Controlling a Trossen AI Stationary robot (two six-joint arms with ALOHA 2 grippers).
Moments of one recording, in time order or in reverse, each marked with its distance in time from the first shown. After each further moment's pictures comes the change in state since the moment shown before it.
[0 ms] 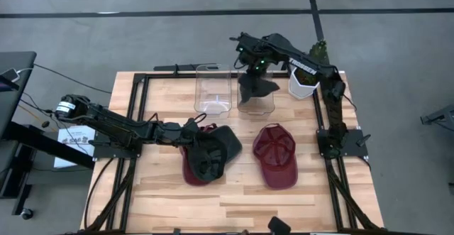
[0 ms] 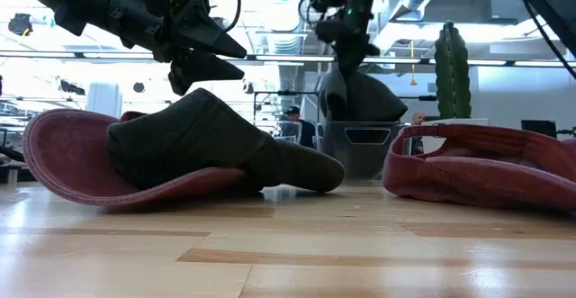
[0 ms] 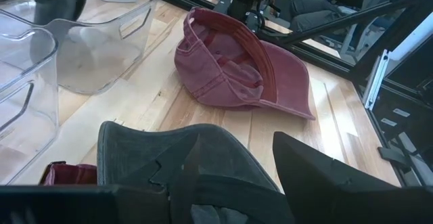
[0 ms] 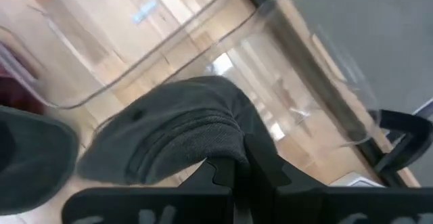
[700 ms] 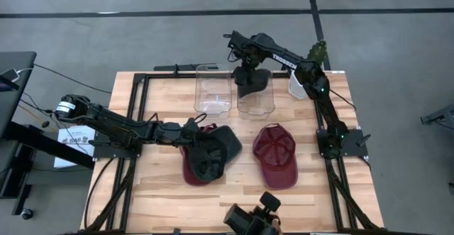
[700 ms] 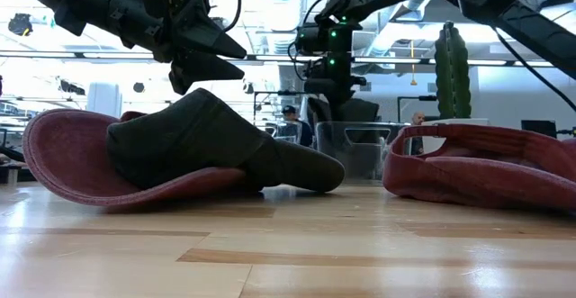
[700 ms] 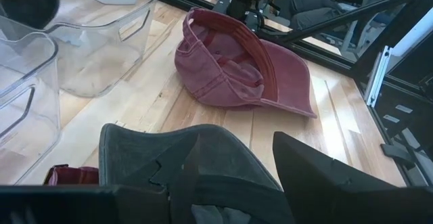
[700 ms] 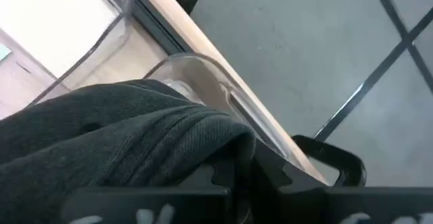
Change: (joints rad) left arm 0.000 0.000 0.000 -0.001 0.000 0.023; right arm -0.090 0.233 0.108 0.126 0.225 -0.076
